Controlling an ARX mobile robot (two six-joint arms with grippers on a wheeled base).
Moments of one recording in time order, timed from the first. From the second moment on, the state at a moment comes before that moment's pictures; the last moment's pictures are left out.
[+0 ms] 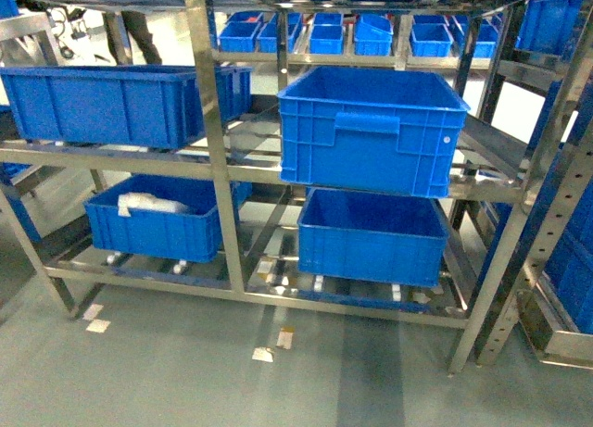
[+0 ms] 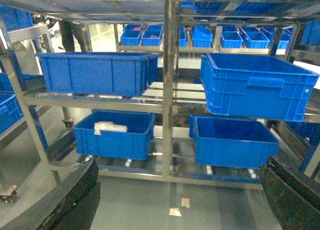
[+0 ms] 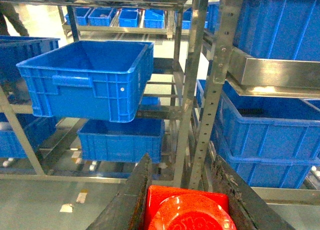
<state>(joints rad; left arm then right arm) 0.00 0.01 0.01 0.00 0.00 0.00 -0.02 0.75 0.21 0.46 0.10 0.00</state>
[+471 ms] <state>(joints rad) 0.00 0.01 0.01 -0.01 0.00 0.00 -0.02 0.74 0.21 0.46 0.10 0.00</state>
